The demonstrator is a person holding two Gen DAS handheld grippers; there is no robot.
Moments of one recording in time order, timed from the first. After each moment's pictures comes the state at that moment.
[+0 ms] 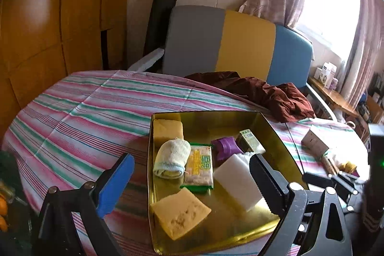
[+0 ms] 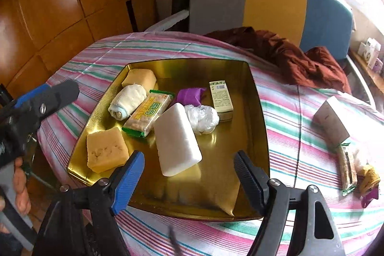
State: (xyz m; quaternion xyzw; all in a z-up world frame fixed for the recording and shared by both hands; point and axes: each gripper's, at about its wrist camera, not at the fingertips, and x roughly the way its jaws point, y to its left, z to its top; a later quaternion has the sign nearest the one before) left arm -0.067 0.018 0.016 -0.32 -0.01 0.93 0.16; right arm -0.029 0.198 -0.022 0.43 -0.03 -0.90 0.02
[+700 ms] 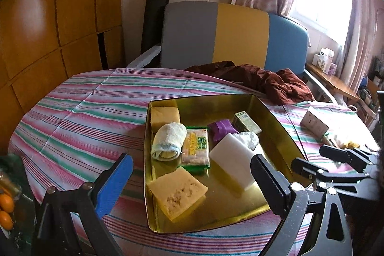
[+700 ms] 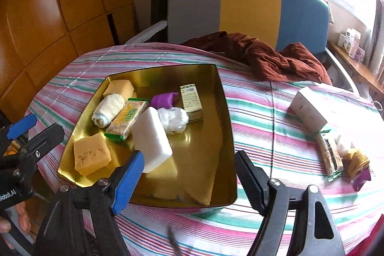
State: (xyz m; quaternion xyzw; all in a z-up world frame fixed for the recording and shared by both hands) left arm -0.039 0.029 0.005 -0.33 0.02 0.93 0.16; right arm -0.007 0.231 -0.016 0.41 -0.05 -0.91 -0.03
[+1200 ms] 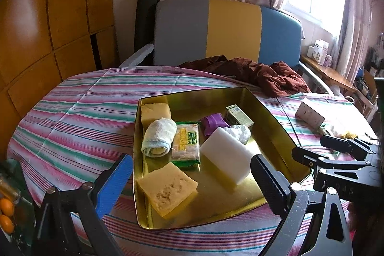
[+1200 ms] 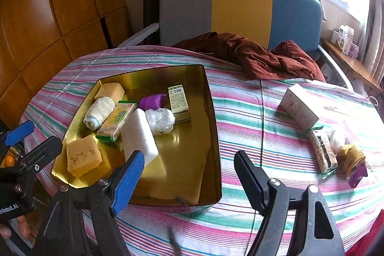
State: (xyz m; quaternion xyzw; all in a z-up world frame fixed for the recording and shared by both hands) left arm -0.033 0.044 0.002 -0.34 0.04 0.92 0.18; right arm -0.004 0.245 -0.018 0.41 -0.05 -0.91 -0.05
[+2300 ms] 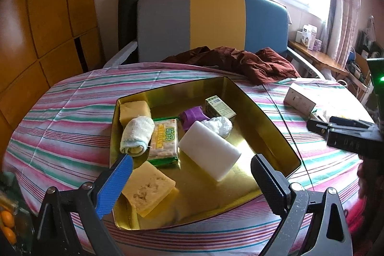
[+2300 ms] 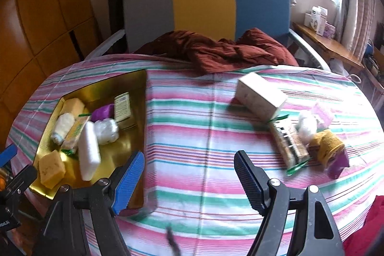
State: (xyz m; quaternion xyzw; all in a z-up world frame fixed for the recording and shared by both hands) left arm -0.029 0.081 -0.003 -0.35 0.08 0.91 0.21; right arm 0.005 0.335 -0.016 0.41 -0.09 -0.90 -0.13
